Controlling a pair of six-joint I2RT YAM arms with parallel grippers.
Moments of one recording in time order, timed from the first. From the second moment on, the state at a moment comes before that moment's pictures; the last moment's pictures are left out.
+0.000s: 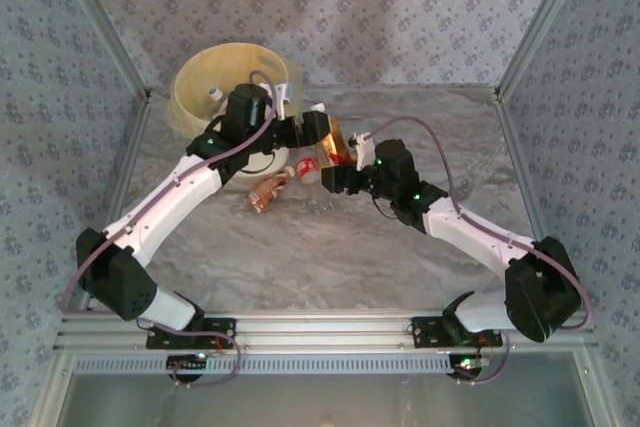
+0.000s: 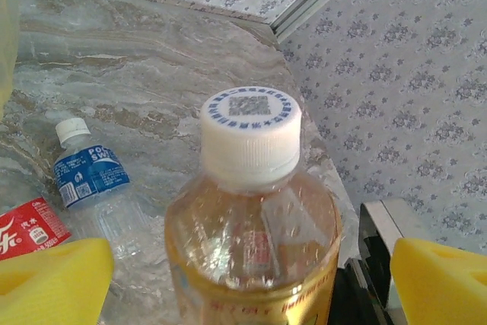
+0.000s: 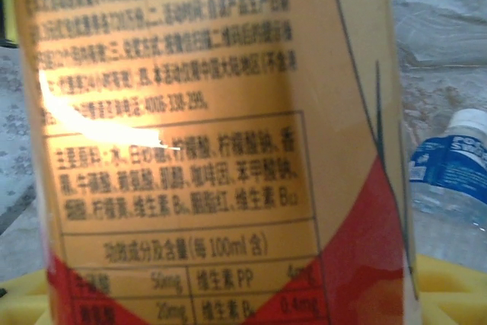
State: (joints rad) left arm -0.58 1.47 1.40 -0.36 0.32 -0.64; right arm 0.62 1.34 0.87 0.11 -0.28 0.34
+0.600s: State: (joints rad) left arm -0.56 1.55 1.56 -0.48 0.13 -0.61; right arm 0.66 1.37 0.93 0.08 -0.40 0.32
